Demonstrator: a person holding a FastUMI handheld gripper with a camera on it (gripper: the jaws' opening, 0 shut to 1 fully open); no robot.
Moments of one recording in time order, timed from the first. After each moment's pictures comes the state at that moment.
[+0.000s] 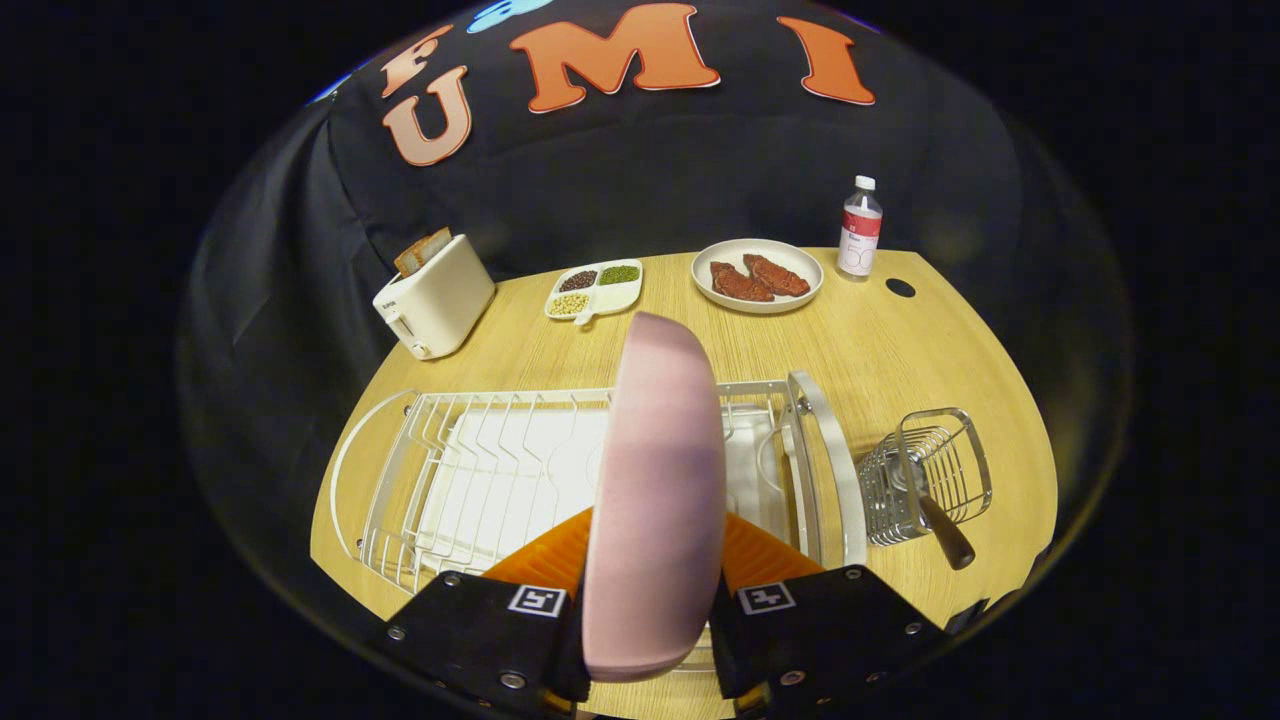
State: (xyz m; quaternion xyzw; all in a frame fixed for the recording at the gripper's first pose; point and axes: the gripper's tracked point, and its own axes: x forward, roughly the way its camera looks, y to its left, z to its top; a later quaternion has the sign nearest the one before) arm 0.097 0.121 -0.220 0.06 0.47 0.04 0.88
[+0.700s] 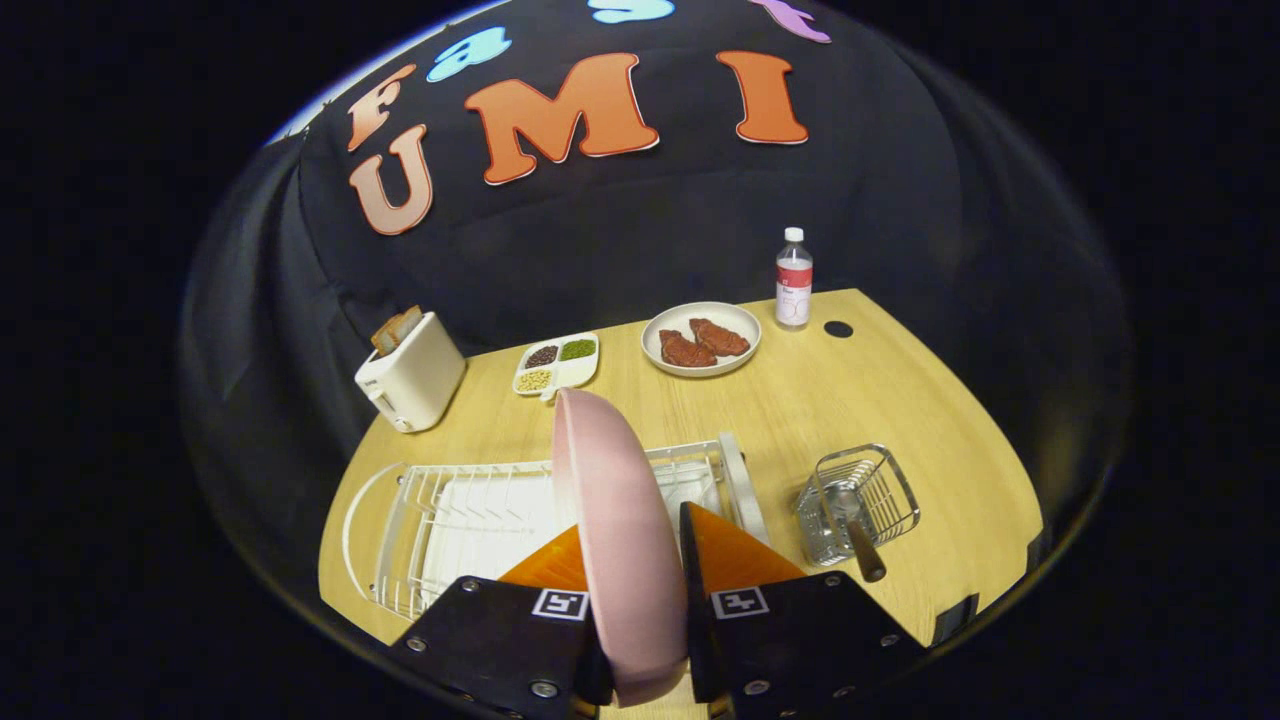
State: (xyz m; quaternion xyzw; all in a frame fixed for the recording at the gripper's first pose) arm 0.099 0.089 -0.174 0.12 0.41 0.00 0.91
